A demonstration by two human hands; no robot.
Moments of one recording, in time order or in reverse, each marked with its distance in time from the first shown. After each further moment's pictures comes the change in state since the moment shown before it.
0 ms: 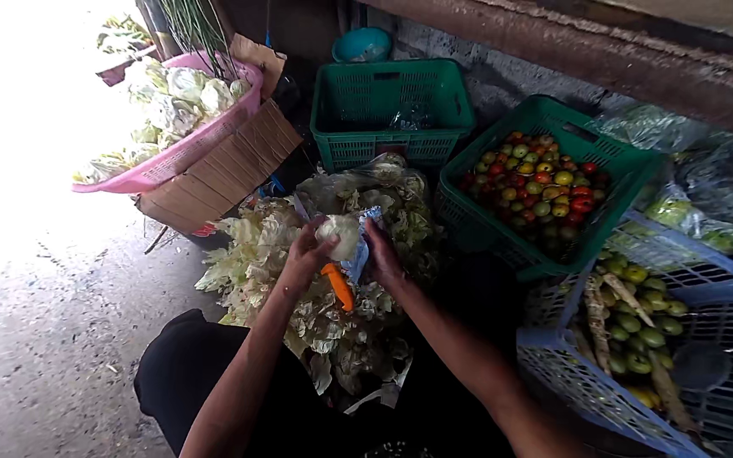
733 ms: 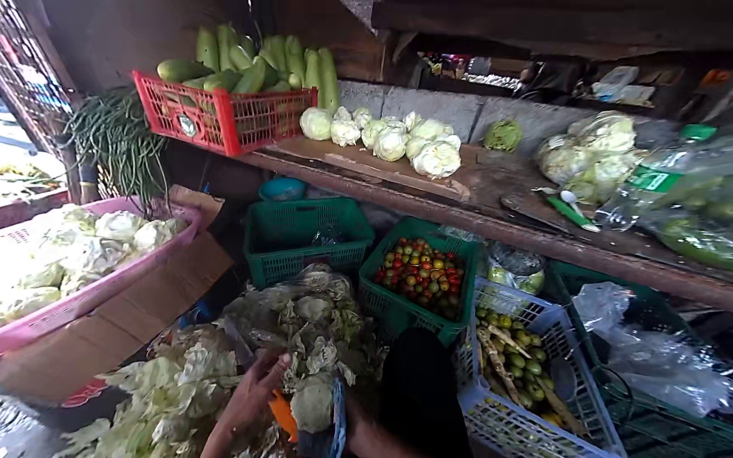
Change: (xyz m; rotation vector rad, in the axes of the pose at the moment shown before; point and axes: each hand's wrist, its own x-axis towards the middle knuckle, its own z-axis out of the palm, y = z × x) left_hand 0.014 -0.050 -0.017 0.276 -0.267 0.039; right_hand -0.113 0.035 -0.020 0.162 0.275 0.318
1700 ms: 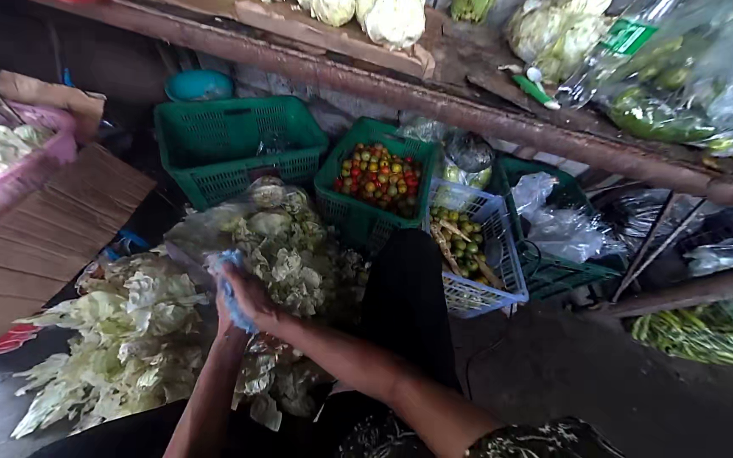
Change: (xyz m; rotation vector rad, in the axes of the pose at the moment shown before) left_hand -0.027 0.027 0.069 -0.683 0.310 0.113; right_hand 0.006 -0.012 0.119 -0.533 -0.124 -0.548
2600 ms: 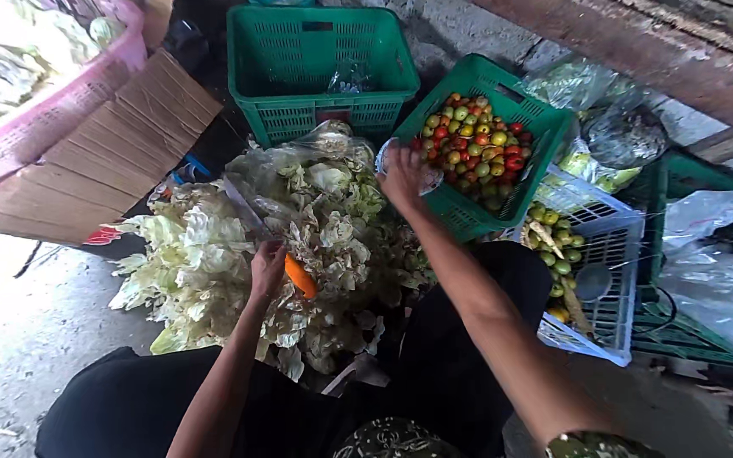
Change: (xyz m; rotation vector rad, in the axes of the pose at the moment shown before) left_hand 0.071 -0.072 -0.092 0.893 0.039 -0.227; right_hand 0.169 -0.002 -0.210 -1.356 0.149 0.087
